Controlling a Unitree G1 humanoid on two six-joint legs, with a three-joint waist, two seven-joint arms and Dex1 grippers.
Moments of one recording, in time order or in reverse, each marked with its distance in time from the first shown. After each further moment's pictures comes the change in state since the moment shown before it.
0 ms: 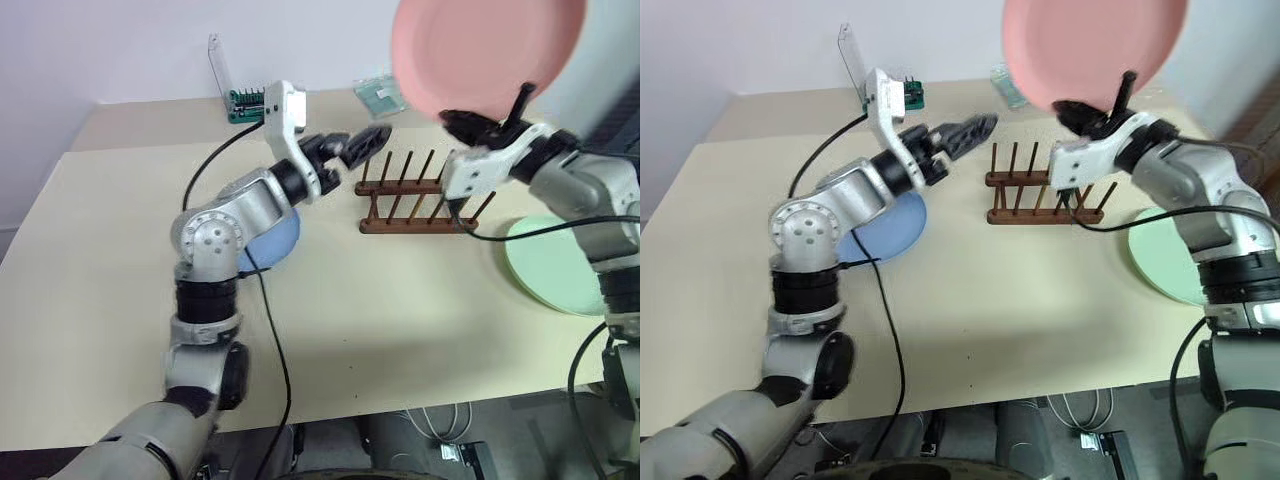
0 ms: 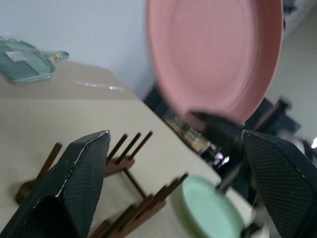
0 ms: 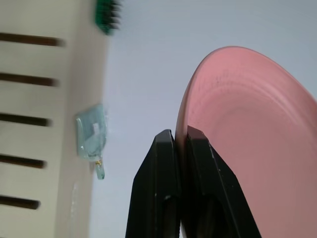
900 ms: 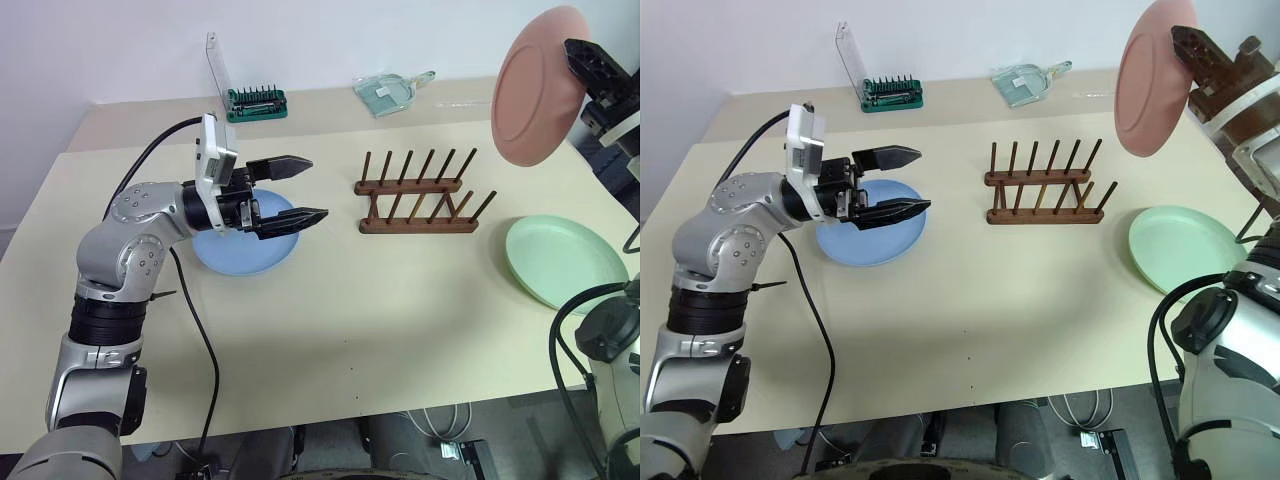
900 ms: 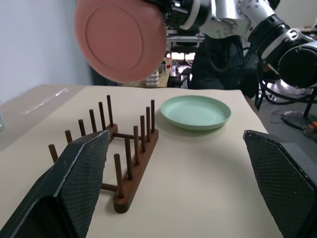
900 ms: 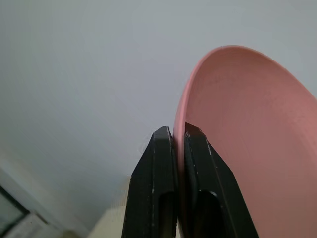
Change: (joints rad) left arm 0.126 0.348 -0.069 0.009 0.186 -0.439 -0.749; right arm -0.170 0.134 -0.758 0.140 1.549 1.539 0.045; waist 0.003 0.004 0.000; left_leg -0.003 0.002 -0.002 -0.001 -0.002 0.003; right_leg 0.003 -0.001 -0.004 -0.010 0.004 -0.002
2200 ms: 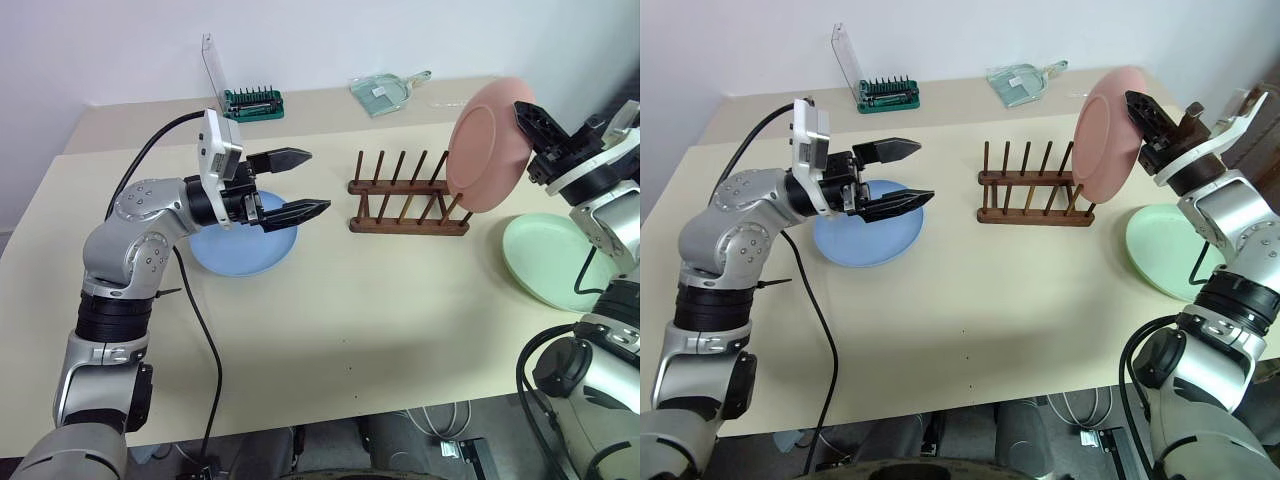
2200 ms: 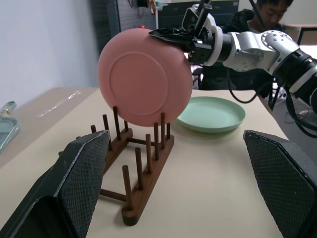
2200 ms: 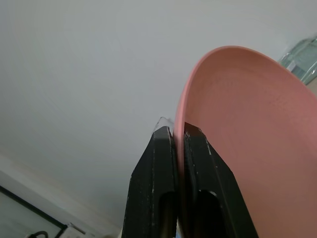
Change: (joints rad) left arm -0.015 -0.022 0.001 0.012 0.047 -0.021 0.035; right arm 0.227 0.178 0.011 -0.168 0.188 -0.065 -0.167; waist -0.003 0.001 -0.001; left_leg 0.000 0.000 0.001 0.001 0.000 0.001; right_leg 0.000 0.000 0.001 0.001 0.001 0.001
